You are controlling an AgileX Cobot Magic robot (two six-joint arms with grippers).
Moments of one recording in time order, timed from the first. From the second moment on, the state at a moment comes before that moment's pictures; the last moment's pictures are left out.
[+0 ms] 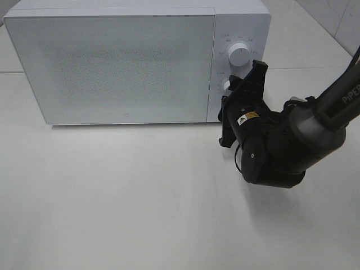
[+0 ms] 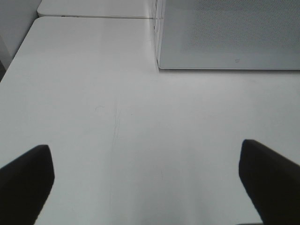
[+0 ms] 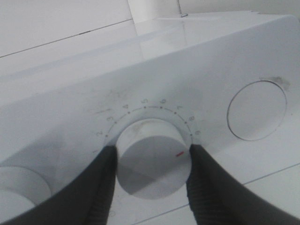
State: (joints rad) left arm -0.08 0.00 -0.50 -0.01 1.05 -0.05; right arm 0.62 2.11 -0.78 0.65 -1.24 1.69
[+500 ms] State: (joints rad) left arm -0.08 0.00 -0.50 -0.01 1.05 -0.05; right arm 0.63 2.11 -0.78 0.67 -1.24 1.67
